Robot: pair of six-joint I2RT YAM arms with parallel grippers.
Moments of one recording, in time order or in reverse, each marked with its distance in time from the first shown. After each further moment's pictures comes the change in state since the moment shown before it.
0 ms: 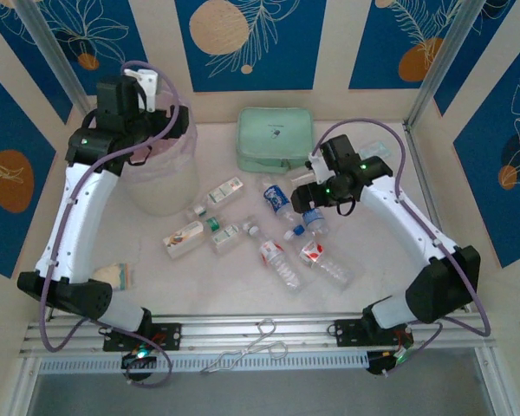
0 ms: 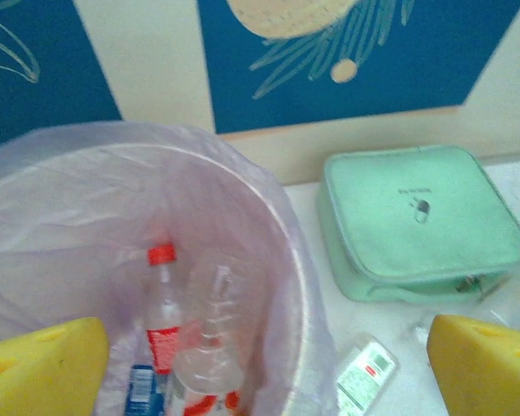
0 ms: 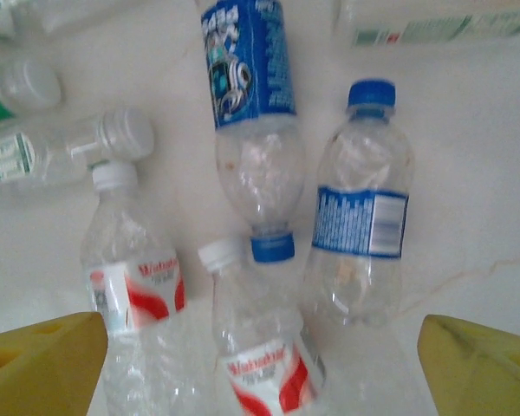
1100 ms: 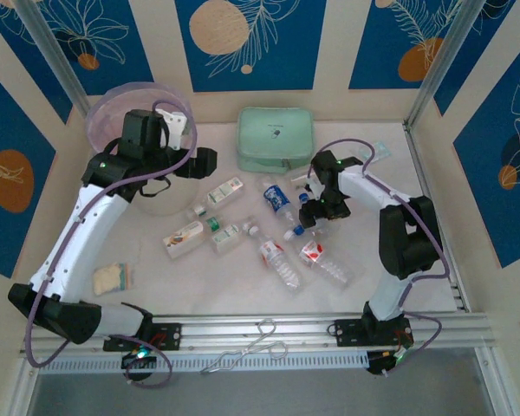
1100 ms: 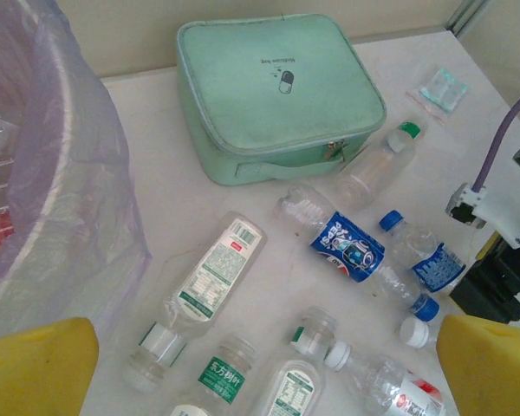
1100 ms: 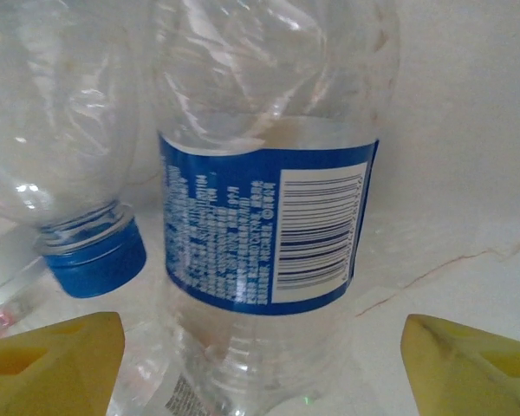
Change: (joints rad) left arm -0.131 -0.140 -0.284 -0.018 0.196 -0.089; right arm -0.098 0.344 -0.072 0.034 0.060 -0.089
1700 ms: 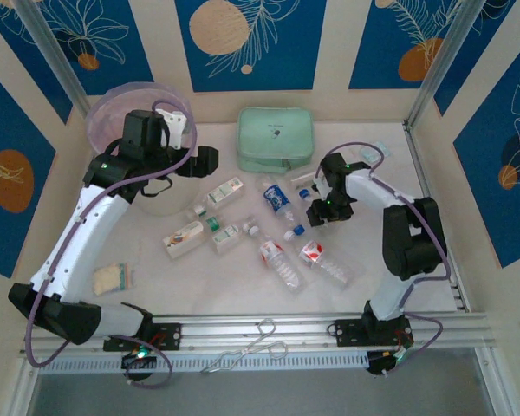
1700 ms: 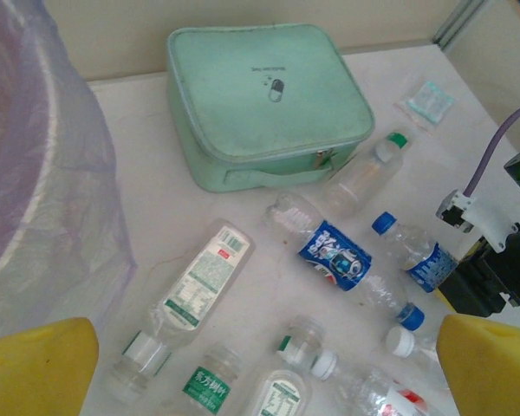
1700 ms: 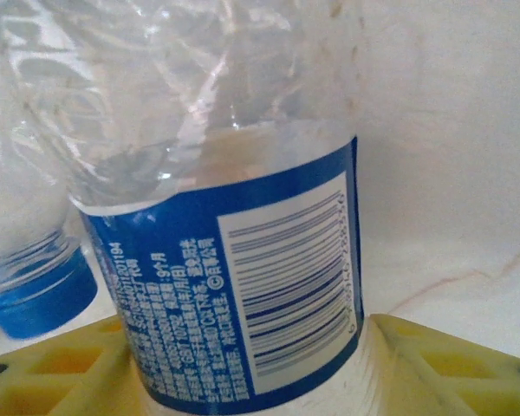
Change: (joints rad) left arm 0.000 -0.002 -0.024 0.050 0.033 -0.034; right arm -0.067 -0.040 -0.064 0.081 -0.031 0.004
